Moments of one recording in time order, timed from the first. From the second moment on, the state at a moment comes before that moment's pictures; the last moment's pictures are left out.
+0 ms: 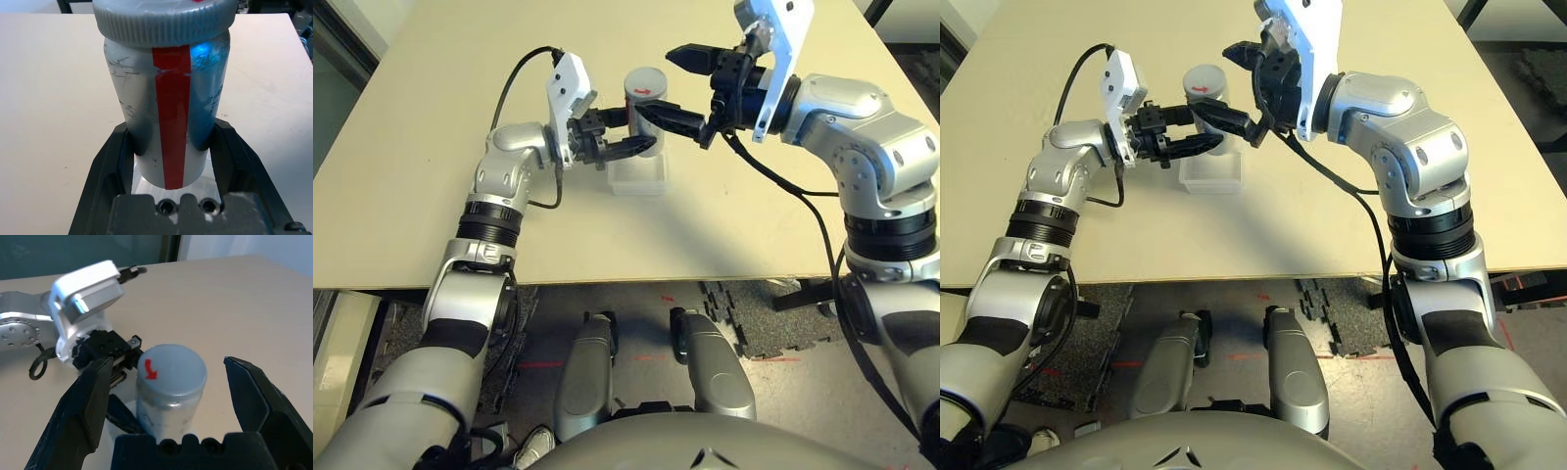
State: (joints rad) left arm -0.86 0.37 -0.09 0.53 -0.24 0.13 -1.14; right arm -0.88 -0.45 0.11 -0.17 0.42 0.77 0.70
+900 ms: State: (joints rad) left arm -0.86 0.36 -0.10 0.52 -0.24 0.12 -1.15; right arm -0.88 -0.44 0.11 -0.16 0.42 0.82 0.71
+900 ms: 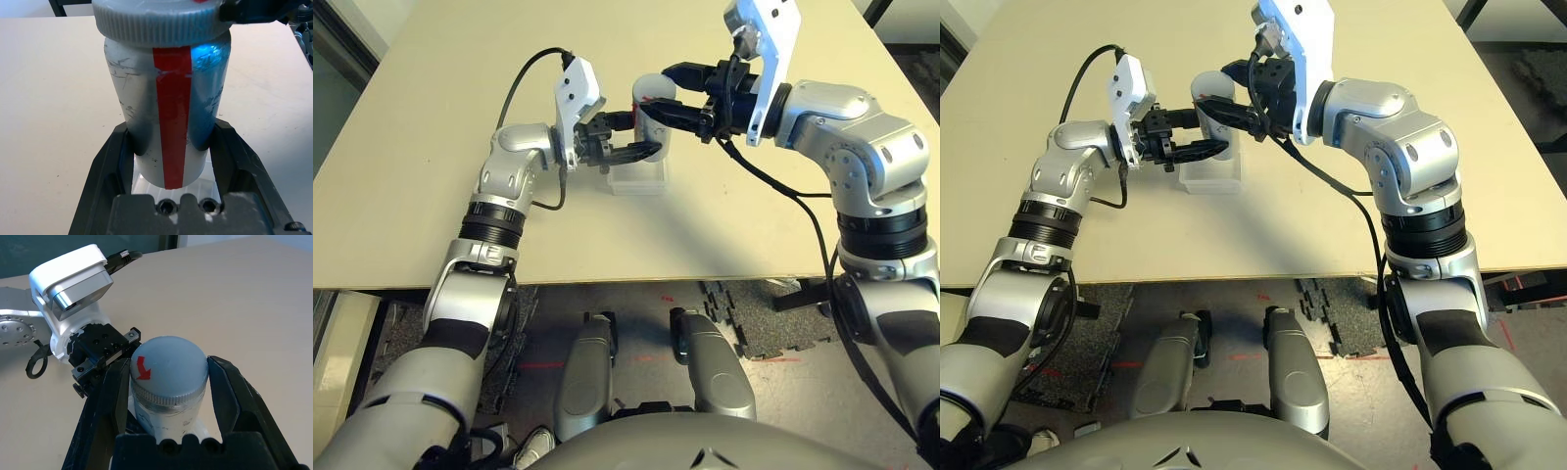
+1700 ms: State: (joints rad) left arm -0.77 0.48 -0.11 0.13 -0.39 0.52 -1.20; right arm -1.04 -0.45 0.10 0.31 0.45 0.39 1.31
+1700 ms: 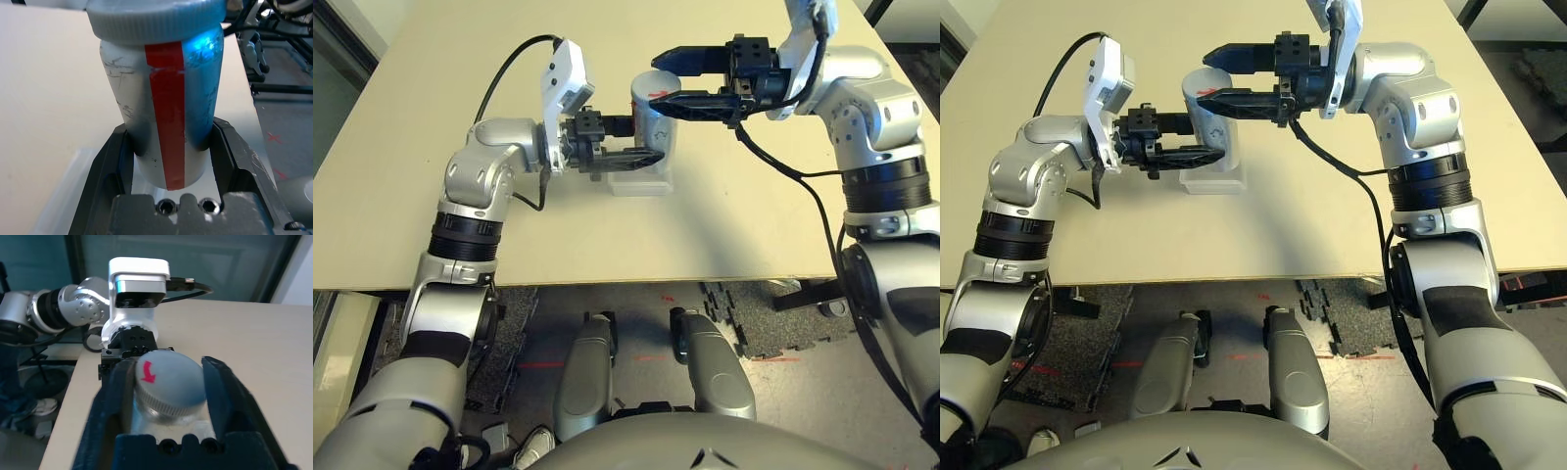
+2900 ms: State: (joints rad) left arm -0.84 0.43 -0.14 0.44 -0.27 0.10 -1.22; right arm -0.88 -0.47 0.08 -0.16 0.52 0.80 0.83
